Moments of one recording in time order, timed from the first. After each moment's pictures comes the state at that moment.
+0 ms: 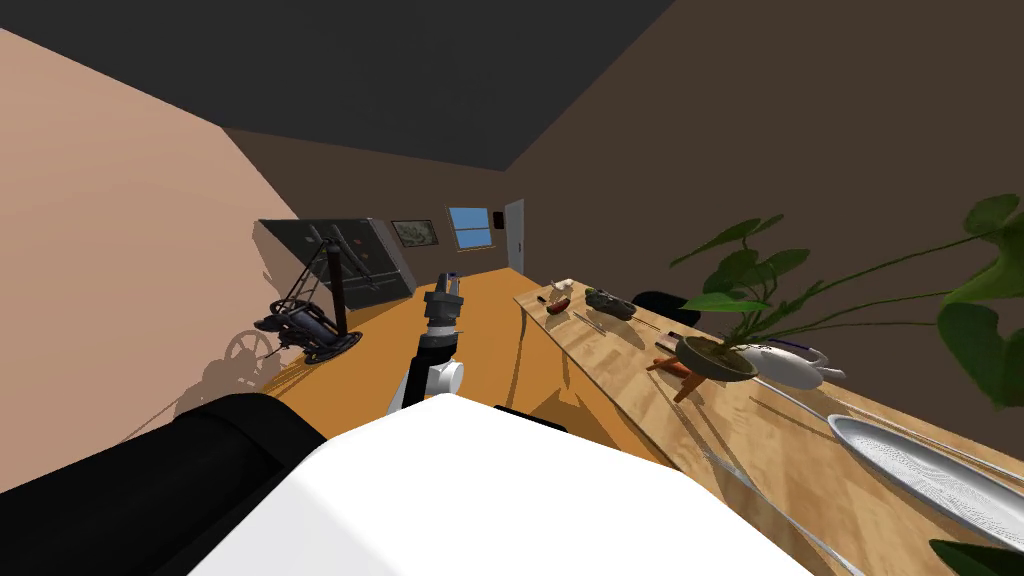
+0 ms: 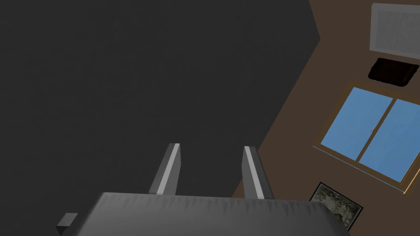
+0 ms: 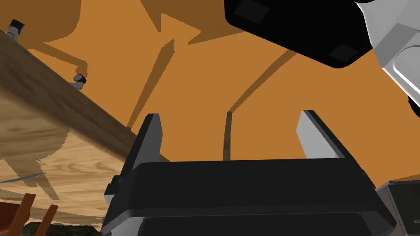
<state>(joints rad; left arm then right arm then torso) 0.46 -0.05 0.00 -2.37 -0.04 -0.43 0.10 0.80 -0.94 0.23 -1.39 1.21 -0.40 0.00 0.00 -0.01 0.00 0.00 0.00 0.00</state>
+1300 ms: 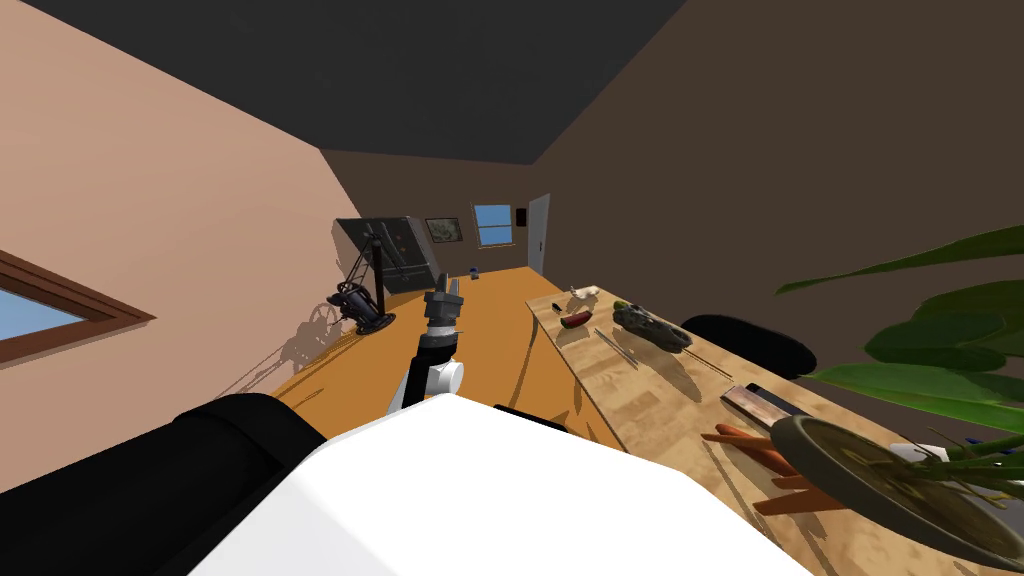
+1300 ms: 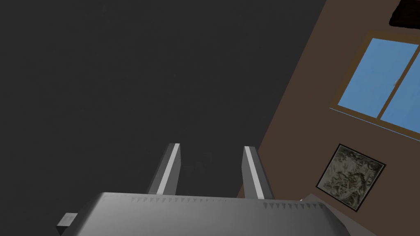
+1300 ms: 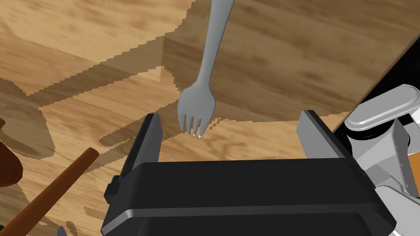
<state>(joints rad) 0.46 -0.05 0.00 -2.37 -0.04 -0.43 0.10 0.78 -1.12 0.28 -1.25 1.36 -0.29 0.10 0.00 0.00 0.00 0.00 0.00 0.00</state>
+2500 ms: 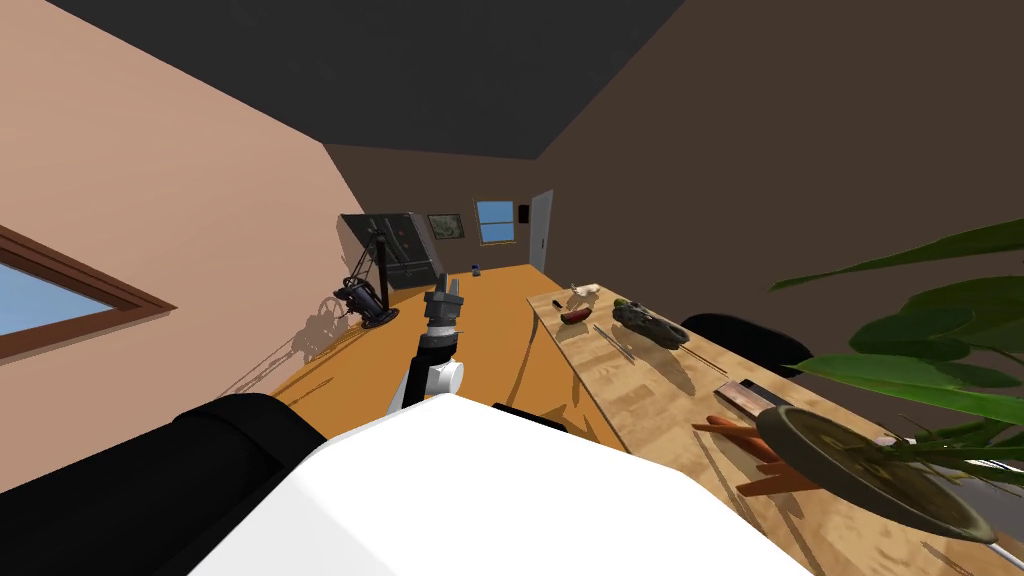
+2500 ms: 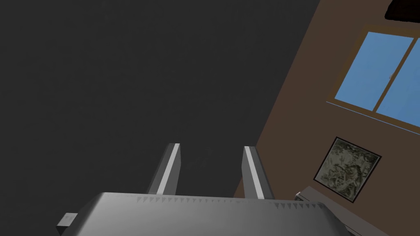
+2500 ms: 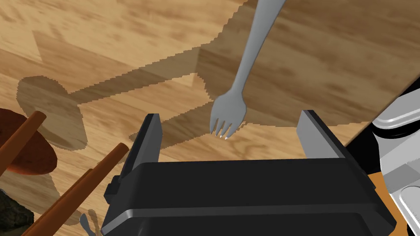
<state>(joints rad) 0.46 -0.05 0.00 -2.37 -0.04 -0.43 0.10 0.78 -1.10 0.21 -1.25 1.34 -0.29 0.13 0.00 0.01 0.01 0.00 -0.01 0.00</state>
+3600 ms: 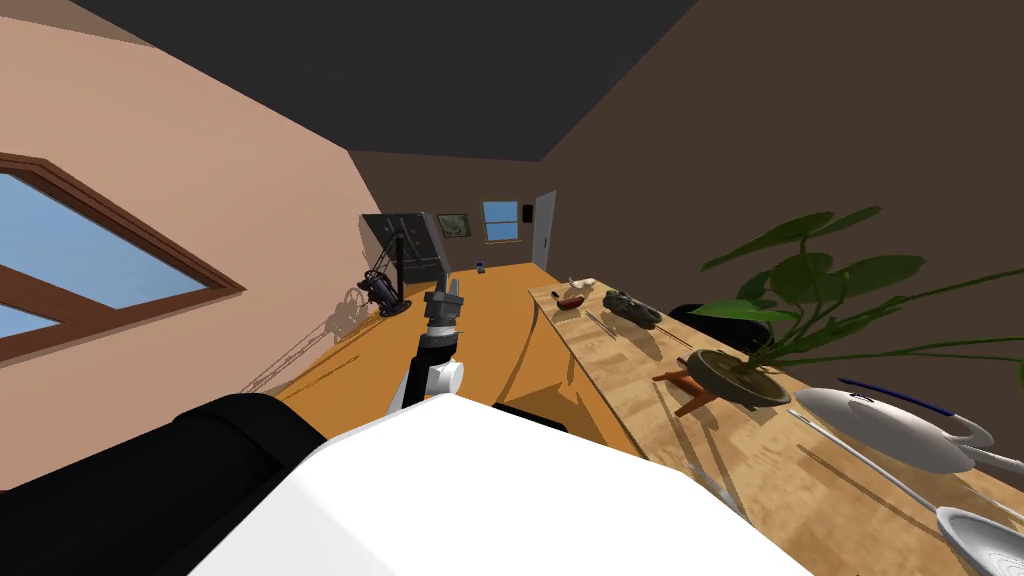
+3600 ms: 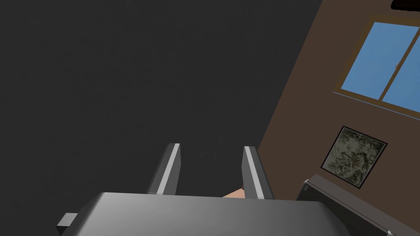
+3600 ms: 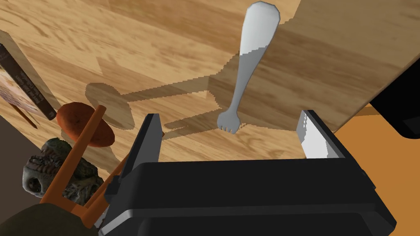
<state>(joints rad) 0.46 -0.05 0.00 -2.37 -0.04 -0.42 0.10 0.82 -1.02 -0.03 -1.35 1.29 -0.34 0.16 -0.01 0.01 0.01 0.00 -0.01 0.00</state>
